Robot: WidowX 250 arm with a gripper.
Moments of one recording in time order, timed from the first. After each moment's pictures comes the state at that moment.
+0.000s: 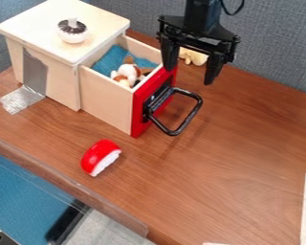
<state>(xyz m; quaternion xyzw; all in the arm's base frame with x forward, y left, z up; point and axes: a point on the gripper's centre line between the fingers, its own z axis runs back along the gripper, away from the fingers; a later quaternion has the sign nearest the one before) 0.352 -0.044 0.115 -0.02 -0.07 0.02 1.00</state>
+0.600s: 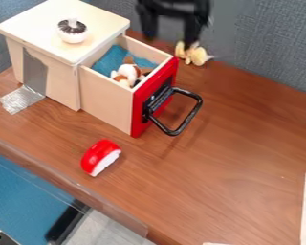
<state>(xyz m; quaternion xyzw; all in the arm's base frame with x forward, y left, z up) 0.367 0.018 0.143 -0.05 -0.08 0.04 1.00</state>
